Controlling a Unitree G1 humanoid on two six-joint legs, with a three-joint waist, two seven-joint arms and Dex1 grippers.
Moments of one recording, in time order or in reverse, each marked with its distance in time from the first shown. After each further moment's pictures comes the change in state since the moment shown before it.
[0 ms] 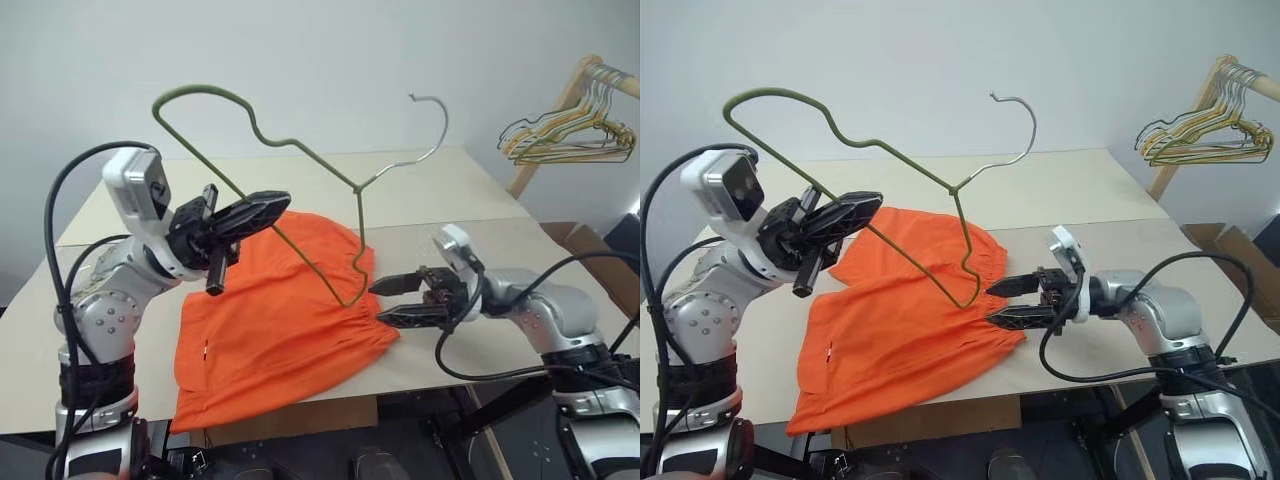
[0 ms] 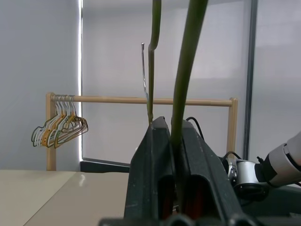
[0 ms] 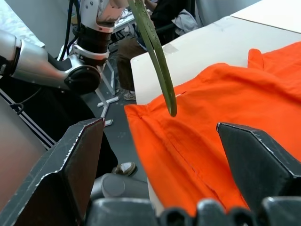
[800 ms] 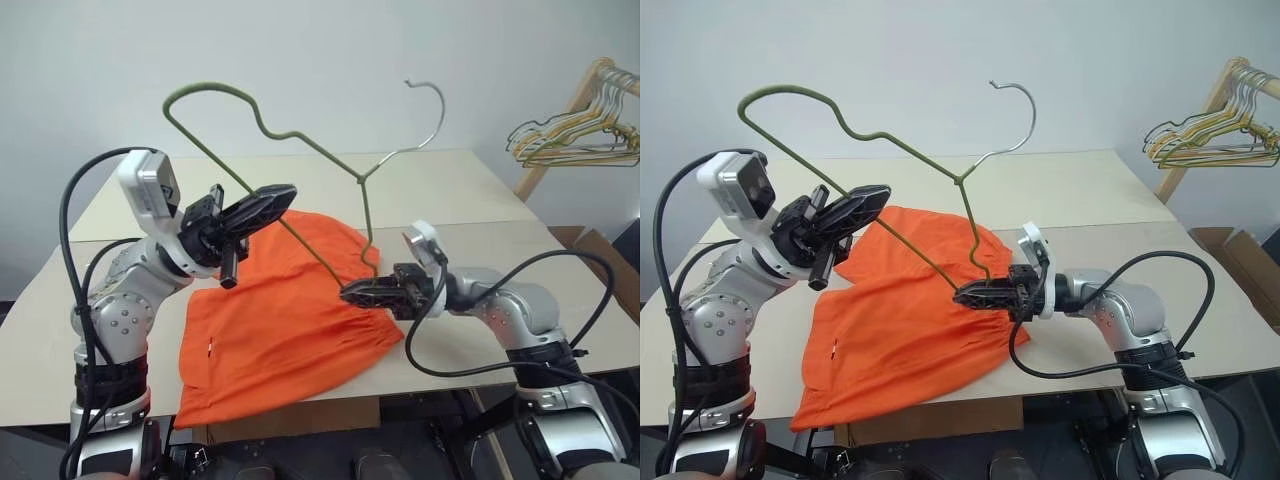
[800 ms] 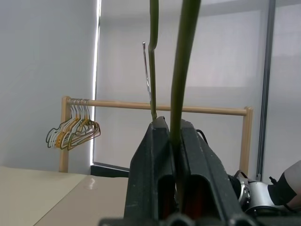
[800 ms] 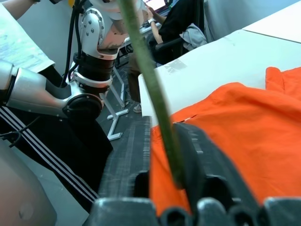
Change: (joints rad) left arm 0.000 -0.040 -0.012 0.015 0.035 -0.027 0.045; right arm -0.035 0.139 -0.010 -0.027 0.002 0.076 -0.107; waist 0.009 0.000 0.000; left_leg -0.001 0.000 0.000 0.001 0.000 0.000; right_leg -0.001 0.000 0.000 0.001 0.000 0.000
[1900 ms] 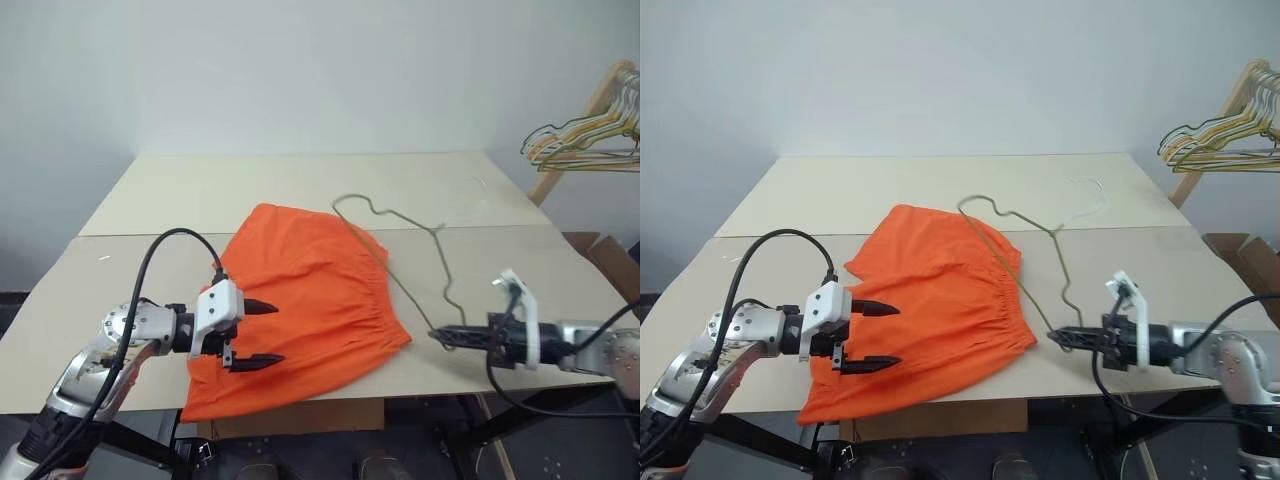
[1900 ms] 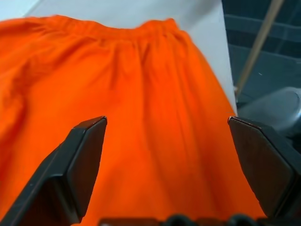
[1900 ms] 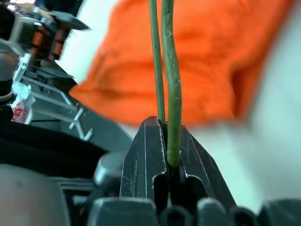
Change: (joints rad) left arm 0.344 0.359 -0.336 -0.044 0.675 -0.260 -0.215; right arm 0.397 -0.442 -0.306 -0.001 0.178 0.479 -0.134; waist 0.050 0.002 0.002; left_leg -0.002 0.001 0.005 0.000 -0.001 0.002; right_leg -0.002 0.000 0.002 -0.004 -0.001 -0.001
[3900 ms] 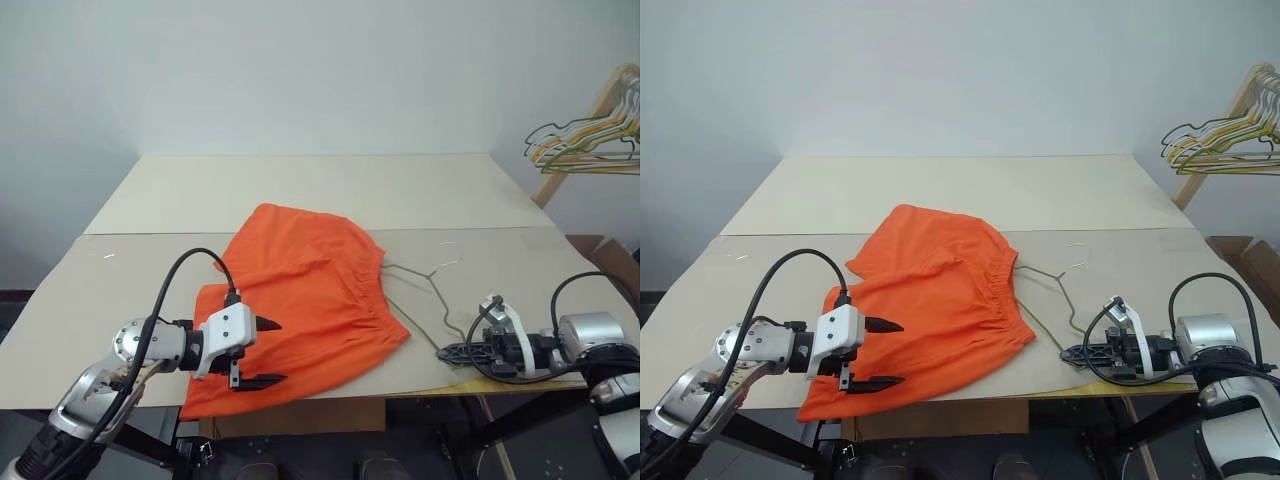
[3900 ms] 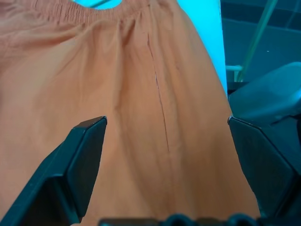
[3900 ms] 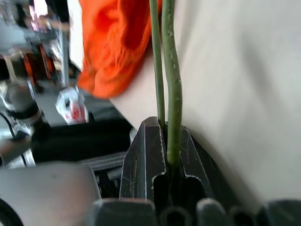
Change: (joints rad) left arm 0.072 0.007 -0.043 -0.075 0.093 0.004 0.084; right arm -0.428 0.080 0.601 0.693 -0.361 -0.131 0.447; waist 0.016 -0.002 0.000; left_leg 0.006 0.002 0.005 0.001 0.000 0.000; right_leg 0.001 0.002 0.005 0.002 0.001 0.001
